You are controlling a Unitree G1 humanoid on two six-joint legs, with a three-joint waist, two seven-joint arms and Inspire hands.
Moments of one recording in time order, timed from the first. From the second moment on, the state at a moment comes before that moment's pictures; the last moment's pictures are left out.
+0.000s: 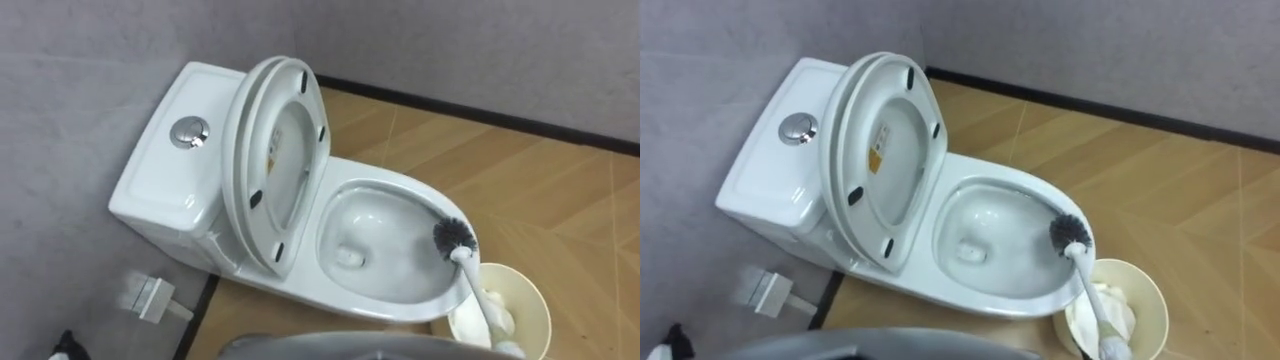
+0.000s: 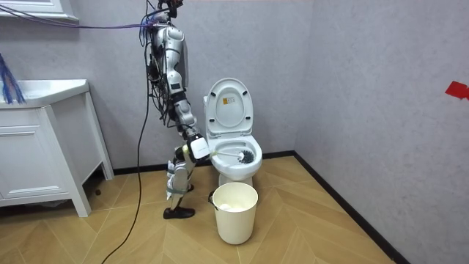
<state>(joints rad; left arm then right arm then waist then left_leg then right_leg) 0.48 0.22 0.20 0.82 0.31 -0.02 0.41 0.30 -0.30 -0.07 1.08 -0.25 0.04 -0.11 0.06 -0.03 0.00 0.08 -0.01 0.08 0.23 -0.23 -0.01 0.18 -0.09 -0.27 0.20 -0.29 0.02</state>
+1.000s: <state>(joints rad) 0.28 0.17 0.20 0.93 0.34 0.02 0.32 0.27 -0.22 -0.22 1.16 -0.25 0.01 -0.42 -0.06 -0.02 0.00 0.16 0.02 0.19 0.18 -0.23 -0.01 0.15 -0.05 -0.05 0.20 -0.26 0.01</state>
